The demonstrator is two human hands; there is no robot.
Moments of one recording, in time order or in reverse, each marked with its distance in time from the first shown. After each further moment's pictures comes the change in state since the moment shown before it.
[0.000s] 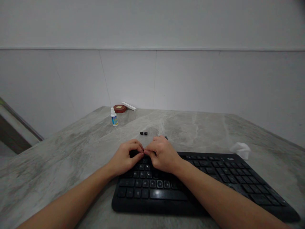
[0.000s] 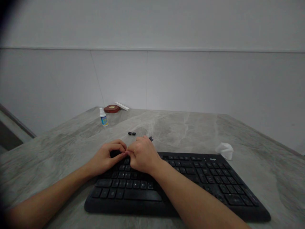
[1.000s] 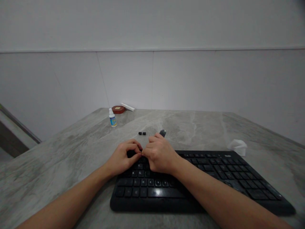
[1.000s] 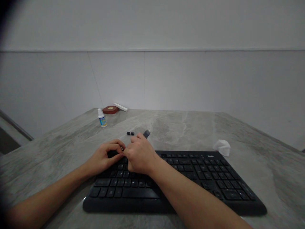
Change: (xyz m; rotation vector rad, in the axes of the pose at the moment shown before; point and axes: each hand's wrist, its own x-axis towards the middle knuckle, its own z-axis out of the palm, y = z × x) left_hand -0.001 -0.001 -0.002 -0.015 -0.020 0.039; right_hand 0.000 -0.002 -0.004 -0.239 -0.015 -0.251
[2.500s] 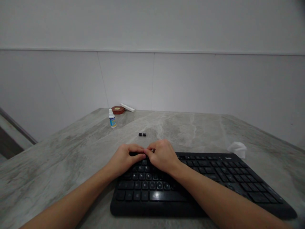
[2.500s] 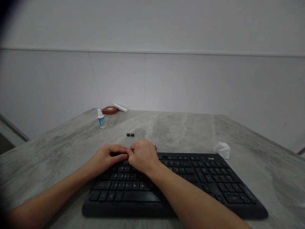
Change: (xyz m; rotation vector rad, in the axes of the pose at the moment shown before) left_hand 0.004 0.001 0.003 -0.115 -0.065 -0.194; right_hand 0.004 -0.006 0.004 0.273 -0.090 0.671
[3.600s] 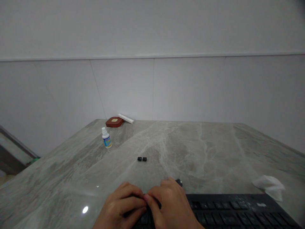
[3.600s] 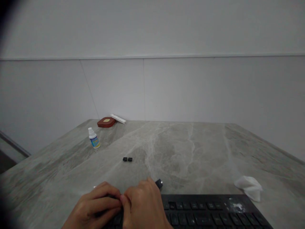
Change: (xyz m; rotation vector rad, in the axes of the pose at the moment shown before) left_hand -0.007 -0.008 0.006 0.235 0.107 0.357; right_hand -0.010 0.010 0.012 0.025 -0.141 0.087
